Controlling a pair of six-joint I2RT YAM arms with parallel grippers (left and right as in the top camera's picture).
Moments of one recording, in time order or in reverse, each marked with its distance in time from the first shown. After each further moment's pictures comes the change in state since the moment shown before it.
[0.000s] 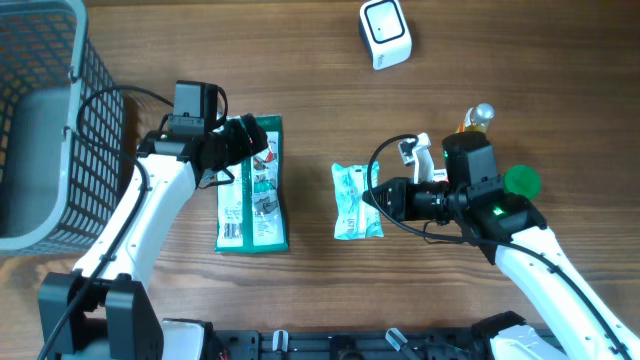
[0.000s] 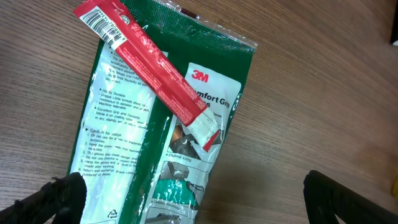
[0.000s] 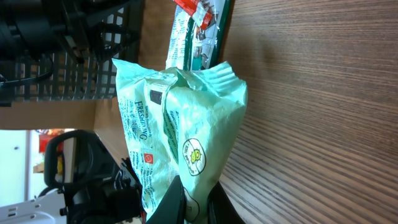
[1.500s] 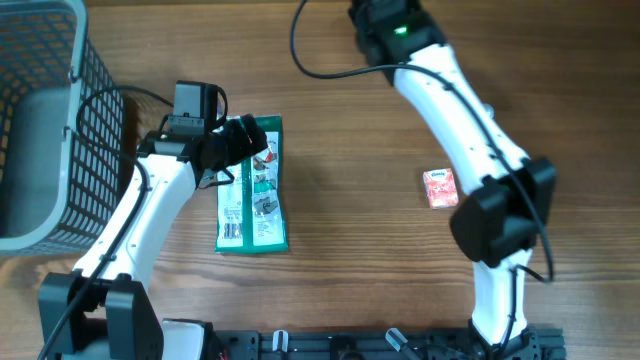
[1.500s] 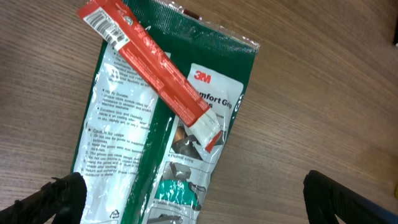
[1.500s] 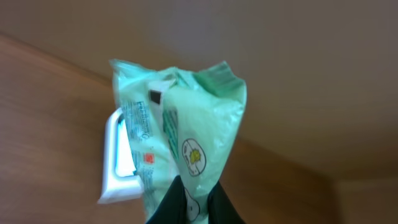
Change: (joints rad) left arm 0.000 0.000 0.000 -0.003 -0.007 0.000; right arm 0.135 0.981 1.383 -0.149 1.368 -0.817
